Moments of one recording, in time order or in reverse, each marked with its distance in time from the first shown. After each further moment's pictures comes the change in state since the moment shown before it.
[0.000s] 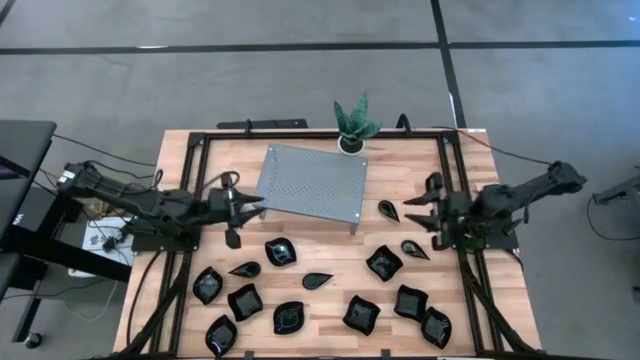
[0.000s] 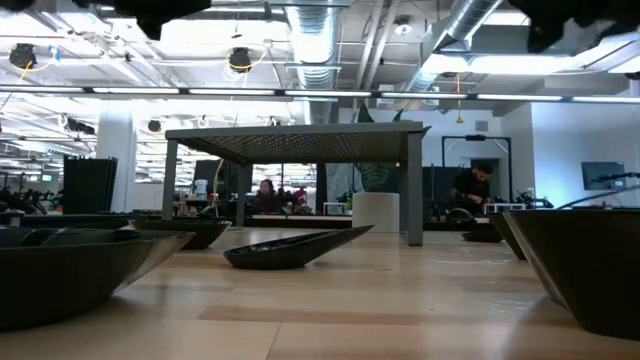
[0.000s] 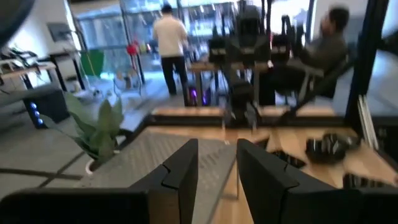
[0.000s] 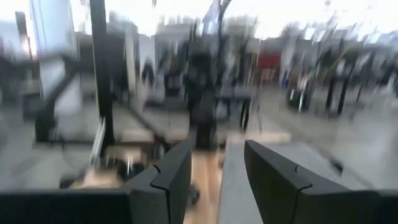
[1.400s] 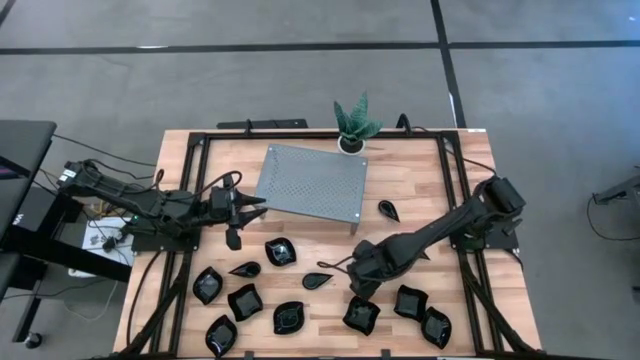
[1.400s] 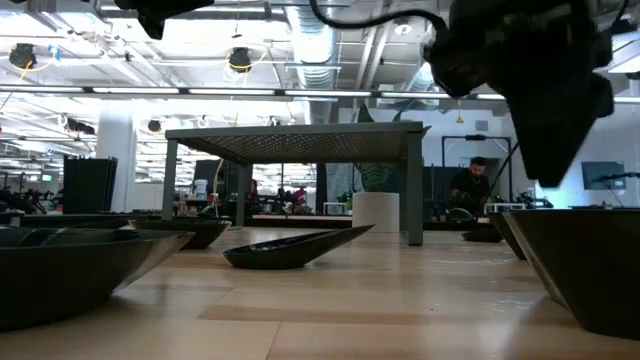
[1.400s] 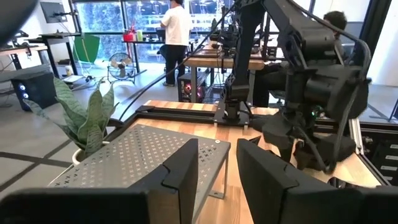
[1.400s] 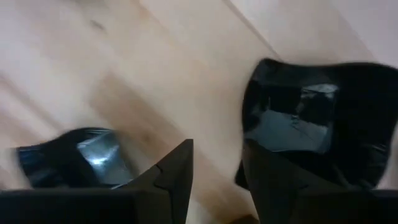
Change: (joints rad) left arm -0.011 0.009 0.021 -0.007 -0.008 -0.094; right arm 0.065 1.338 0.915 -1.094 -0.399 1.286
